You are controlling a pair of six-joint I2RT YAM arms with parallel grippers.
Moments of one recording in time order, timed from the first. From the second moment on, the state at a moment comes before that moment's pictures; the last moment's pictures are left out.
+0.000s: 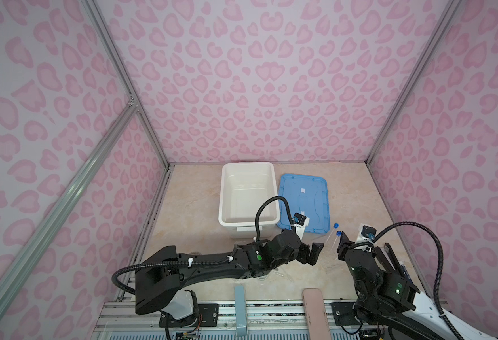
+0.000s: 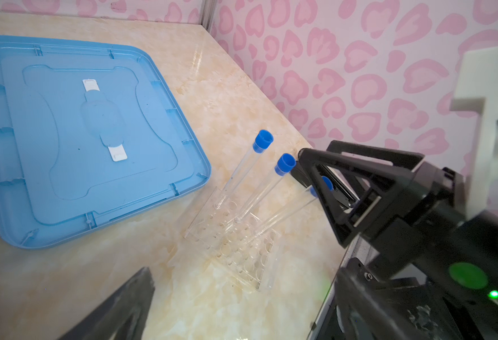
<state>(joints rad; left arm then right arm) -1.24 1.52 0.97 0.12 -0.21 -0.57 0.89 0.38 0.42 -0.62 0.98 0.63</state>
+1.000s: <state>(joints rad) -0.75 1.28 1.43 -0.70 -0.34 -0.55 0.77 0.90 1.09 -0.46 0.46 0.25</state>
